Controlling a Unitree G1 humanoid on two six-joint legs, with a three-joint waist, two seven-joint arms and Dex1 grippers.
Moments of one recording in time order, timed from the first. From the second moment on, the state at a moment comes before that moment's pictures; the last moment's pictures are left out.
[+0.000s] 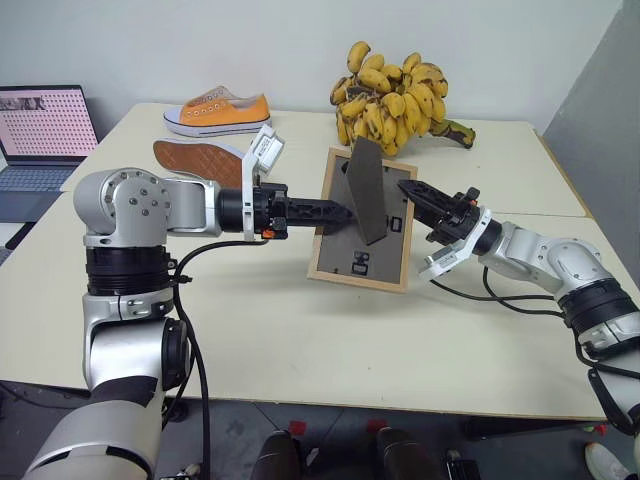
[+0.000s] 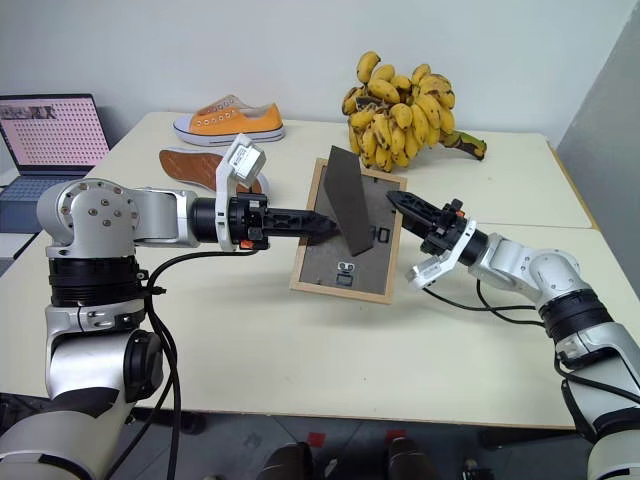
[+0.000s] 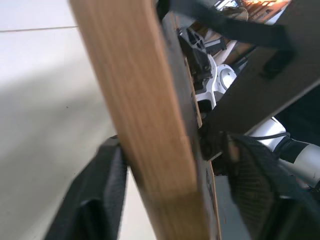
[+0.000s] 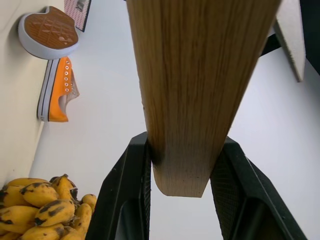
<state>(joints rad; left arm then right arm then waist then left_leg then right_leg) -1.05 0.55 0.16 0.16 -0.85 1.55 -0.83 -0.88 -0.76 0.45 0.52 -1.13 -0.82 -0.63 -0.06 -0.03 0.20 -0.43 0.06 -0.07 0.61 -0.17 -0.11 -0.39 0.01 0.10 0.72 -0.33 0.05</state>
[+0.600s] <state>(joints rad) -0.53 0.79 0.68 -0.45 -1.01 1.33 -0.80 -0.81 -0.46 0.41 0.70 -0.22 -0.74 0.20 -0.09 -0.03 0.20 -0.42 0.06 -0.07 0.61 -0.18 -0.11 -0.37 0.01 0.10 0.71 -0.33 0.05</state>
